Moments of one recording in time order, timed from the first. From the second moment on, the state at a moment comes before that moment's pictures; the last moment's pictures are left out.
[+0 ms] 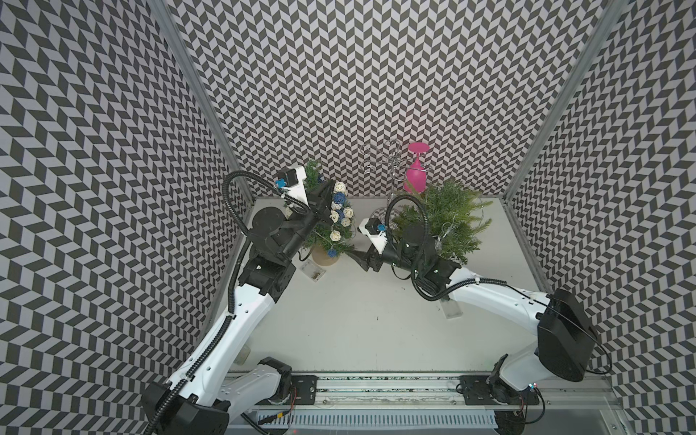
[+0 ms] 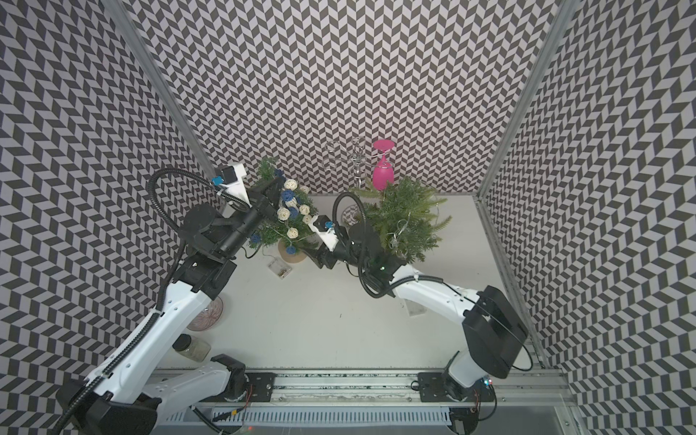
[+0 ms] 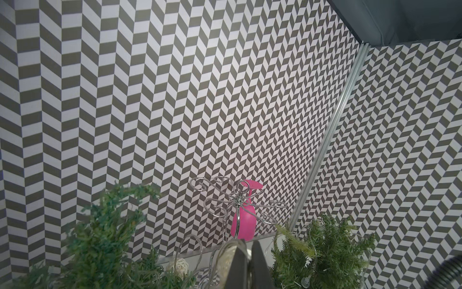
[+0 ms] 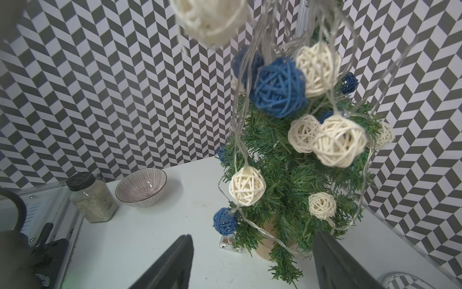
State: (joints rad) left arm -0.39 1.09 1.15 0.18 0.14 -0.32; right arm 0.83 1.55 1.10 0.34 -0.26 -0.13
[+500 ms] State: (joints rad) left arm -0.36 1.02 1.32 -0.17 0.01 -0.29; right arm 0.88 1.43 1.07 0.34 -0.21 -0.10
